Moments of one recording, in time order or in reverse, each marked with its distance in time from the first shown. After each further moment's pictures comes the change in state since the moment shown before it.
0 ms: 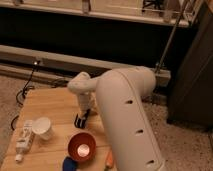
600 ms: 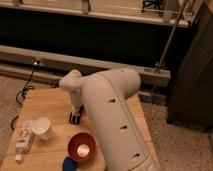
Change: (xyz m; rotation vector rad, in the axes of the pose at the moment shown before) arm -0.041 0.029 -0.002 0.016 -0.005 -0.071
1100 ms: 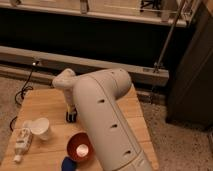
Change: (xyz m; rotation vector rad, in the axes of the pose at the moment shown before) arm -0.029 0.021 -0.007 0.005 -0.011 -0.037
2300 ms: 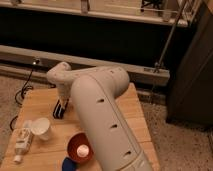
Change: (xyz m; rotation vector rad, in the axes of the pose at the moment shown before) arm -0.034 0.019 -0.048 -0.050 -0.104 0.044
